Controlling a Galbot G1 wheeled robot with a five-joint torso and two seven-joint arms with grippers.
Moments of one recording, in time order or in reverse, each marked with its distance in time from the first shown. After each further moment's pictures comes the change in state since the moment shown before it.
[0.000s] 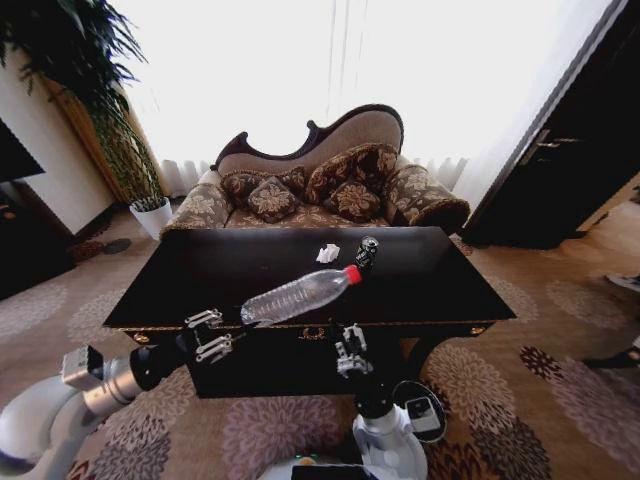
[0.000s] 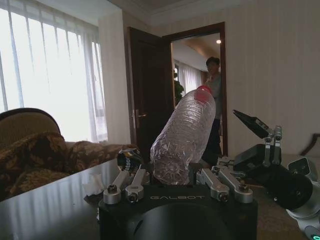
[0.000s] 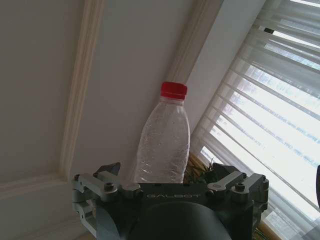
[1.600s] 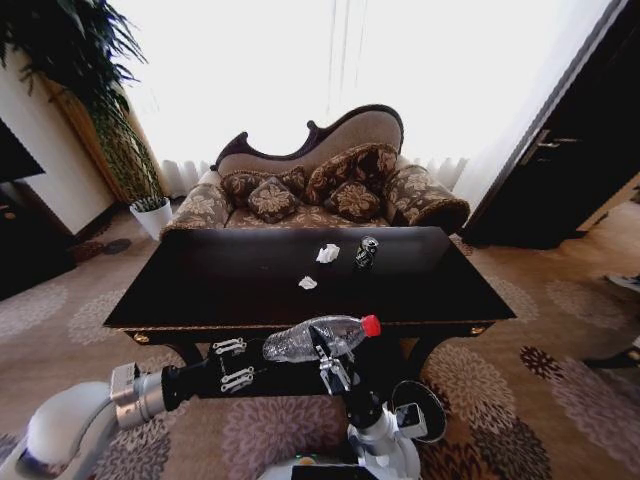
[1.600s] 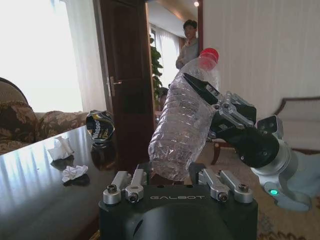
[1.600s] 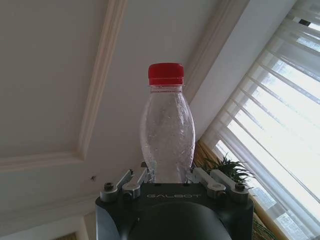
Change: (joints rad) left arm 0.066 0.011 0.085 -0.006 0.167 -0.029 0.054; right arm 0.016 0.005 0.007 -0.048 -0.082 0.035 -0.096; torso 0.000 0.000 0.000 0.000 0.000
